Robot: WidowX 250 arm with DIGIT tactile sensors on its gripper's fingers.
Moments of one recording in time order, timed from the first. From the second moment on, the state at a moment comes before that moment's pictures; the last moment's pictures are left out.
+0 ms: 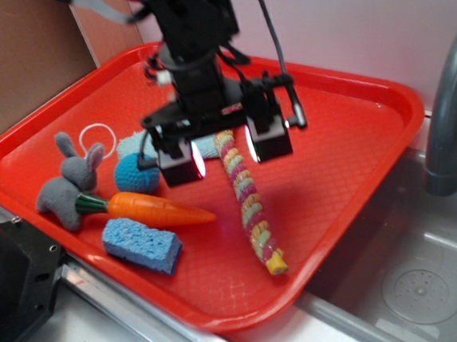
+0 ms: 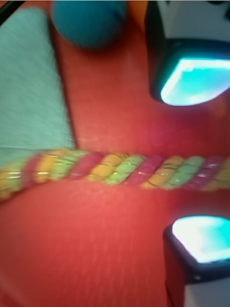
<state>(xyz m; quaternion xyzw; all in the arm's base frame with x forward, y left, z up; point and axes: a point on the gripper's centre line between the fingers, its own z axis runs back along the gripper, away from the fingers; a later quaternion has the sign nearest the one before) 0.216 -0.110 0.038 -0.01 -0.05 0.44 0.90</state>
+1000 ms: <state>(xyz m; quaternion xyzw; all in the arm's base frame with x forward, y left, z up) 0.240 -0.111 0.017 -0.01 -0.07 0.42 0.91</state>
